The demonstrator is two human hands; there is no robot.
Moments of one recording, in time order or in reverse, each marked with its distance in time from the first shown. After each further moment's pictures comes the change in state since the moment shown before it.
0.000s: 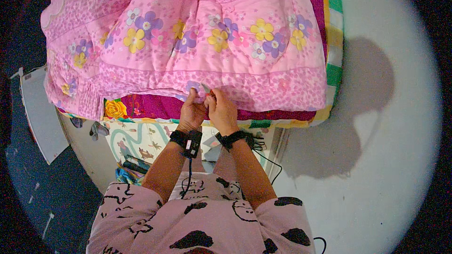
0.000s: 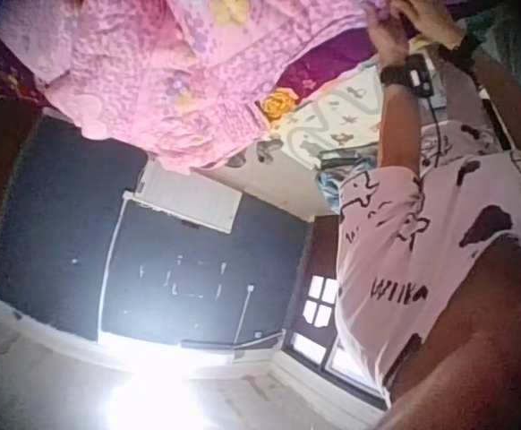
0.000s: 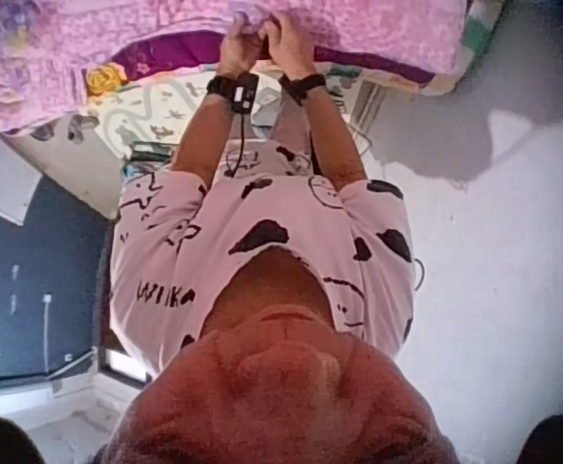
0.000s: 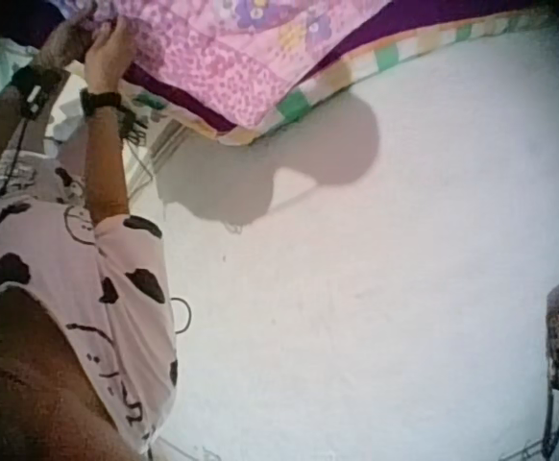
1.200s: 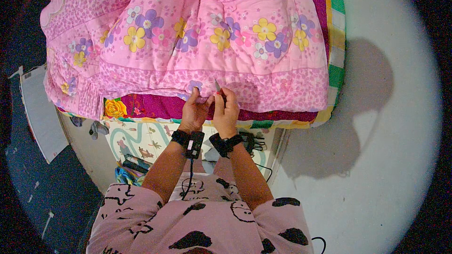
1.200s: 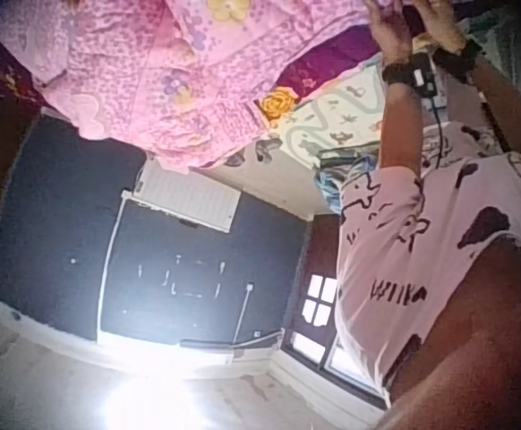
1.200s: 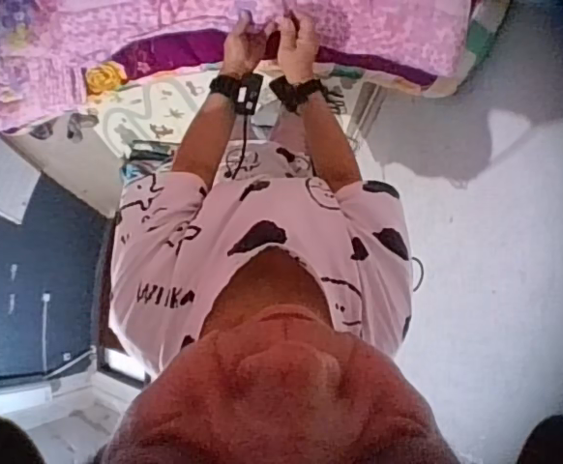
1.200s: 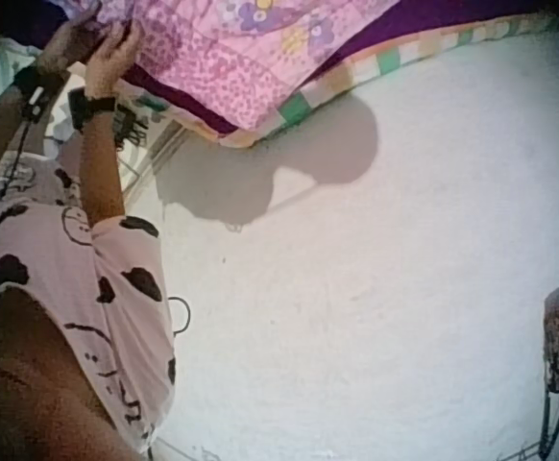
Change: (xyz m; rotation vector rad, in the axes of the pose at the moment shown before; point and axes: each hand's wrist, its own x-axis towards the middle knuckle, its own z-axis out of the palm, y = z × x) left_hand 0.000 -0.002 0.004 0.031 0.087 0.030; right_hand -0.010 0.006 0.014 0.378 0.319 0.066
